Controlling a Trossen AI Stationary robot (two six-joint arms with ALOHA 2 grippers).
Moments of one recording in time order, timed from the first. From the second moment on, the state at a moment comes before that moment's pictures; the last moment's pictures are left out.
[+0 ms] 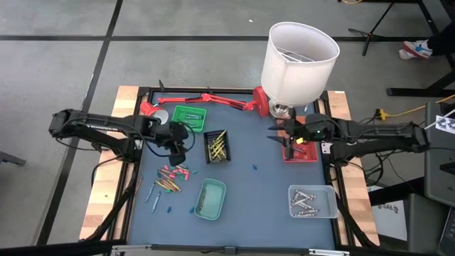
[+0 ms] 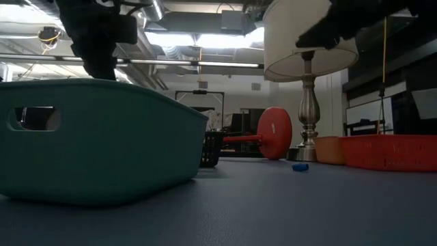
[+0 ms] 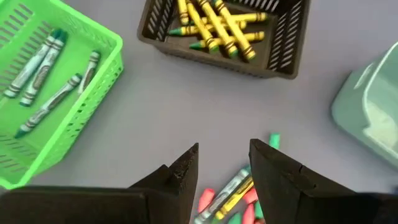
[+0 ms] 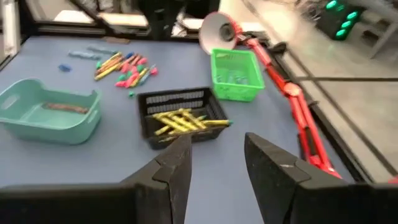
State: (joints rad) left arm 0.02 1.08 0.81 -0.79 -0.10 -0.40; right arm -0.04 0.86 0.70 -0.23 0.09 -0.08
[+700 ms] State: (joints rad) left arm 0.02 1.10 0.60 -0.64 -0.06 -0.25; right arm -0.28 0.37 0.25 0.01 -0.12 -0.05
